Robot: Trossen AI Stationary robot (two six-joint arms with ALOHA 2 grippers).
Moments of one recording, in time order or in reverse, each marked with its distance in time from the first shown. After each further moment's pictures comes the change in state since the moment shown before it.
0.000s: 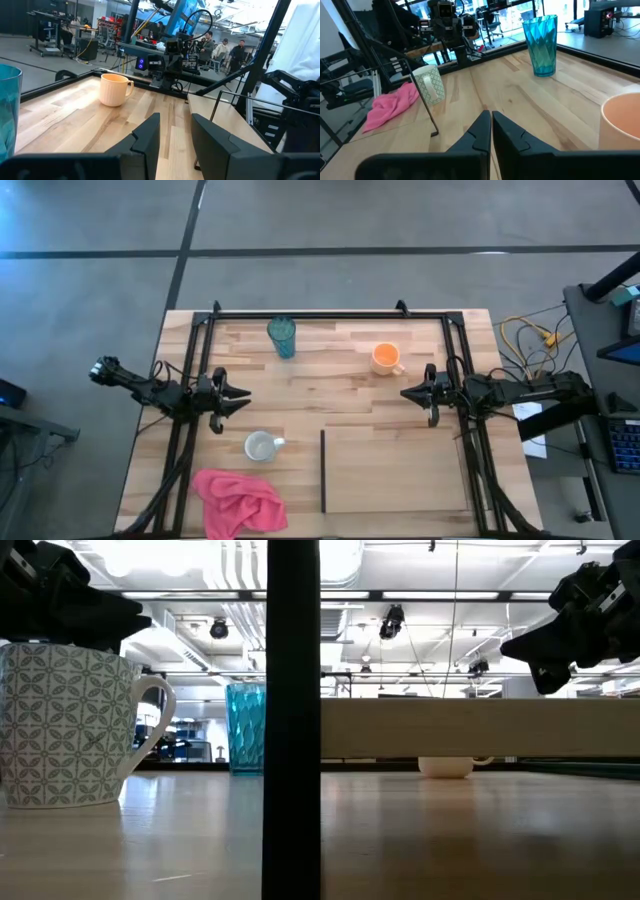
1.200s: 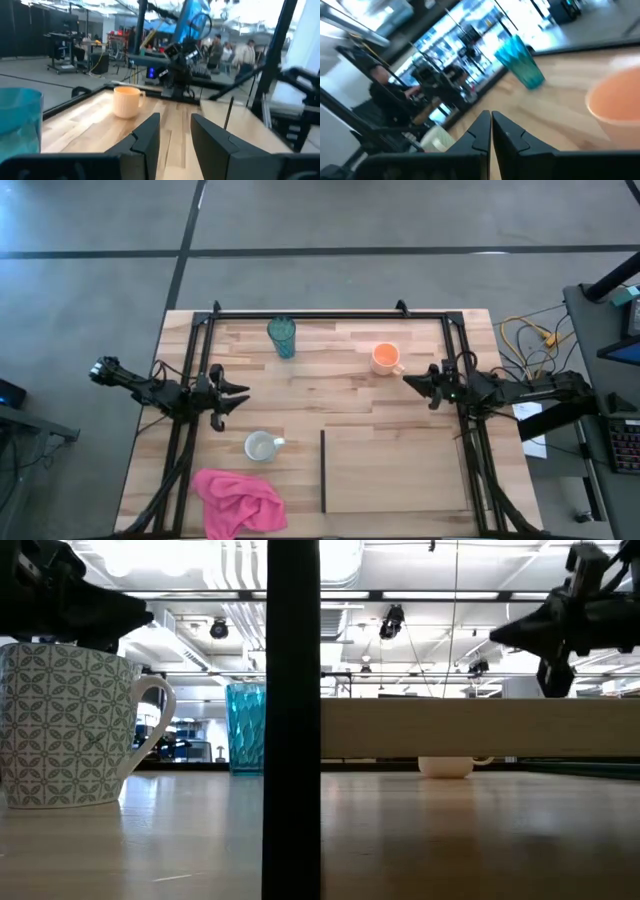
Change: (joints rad) left arm 0.000 -0.001 0.000 0.072 -0.050 0.109; right arm 0.002 0.018 -0.001 0.169 0.191 0.407
